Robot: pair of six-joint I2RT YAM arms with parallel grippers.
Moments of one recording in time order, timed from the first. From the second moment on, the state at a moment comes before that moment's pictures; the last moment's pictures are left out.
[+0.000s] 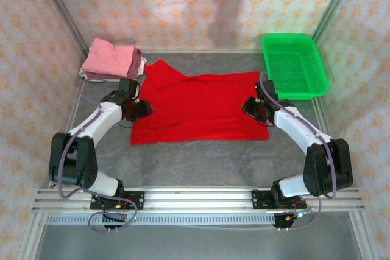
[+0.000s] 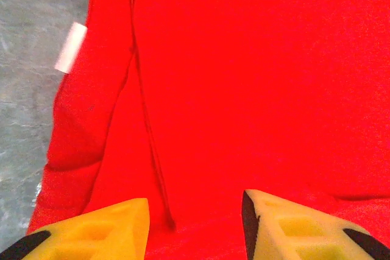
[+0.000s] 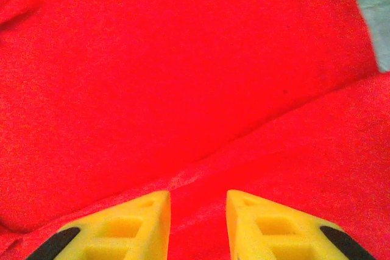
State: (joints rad) left arm -0.10 1.52 0.97 -0.59 0.12 -0.52; right arm 0.25 1.41 0.93 -0.50 -0.08 0.69
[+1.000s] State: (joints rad) left arm -0.18 1.65 0.99 -0.53 0.10 -0.54; right arm 0.30 1.48 0.98 -0.42 -0.06 0.65
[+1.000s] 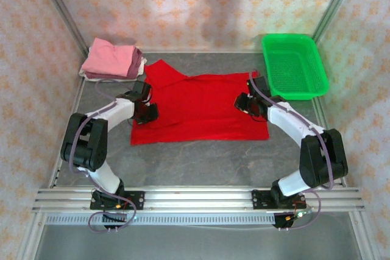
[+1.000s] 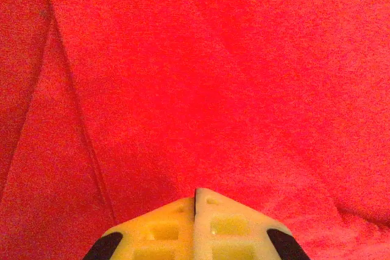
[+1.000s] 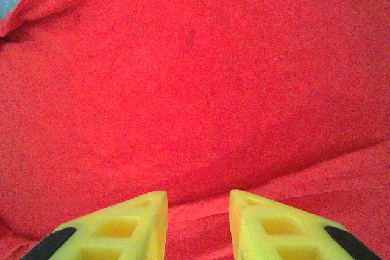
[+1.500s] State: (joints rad) left arm -0.20 1.59 0.86 -0.53 0.05 -0.59; right arm 0.30 1.52 0.98 -0.41 -0.05 0.65
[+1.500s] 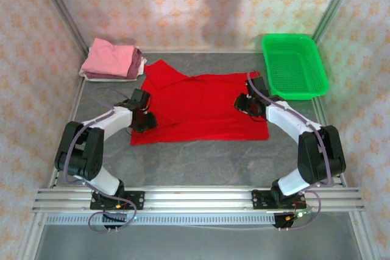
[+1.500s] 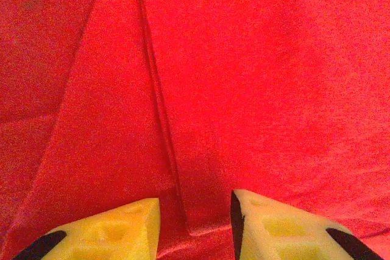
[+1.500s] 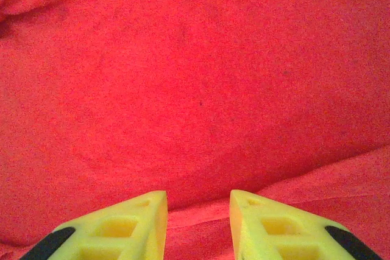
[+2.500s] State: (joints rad) left arm -0.22 1.63 0.92 -0.53 0.00 -0.57; right arm 0.30 1.53 0.99 -0.41 -0.05 0.64
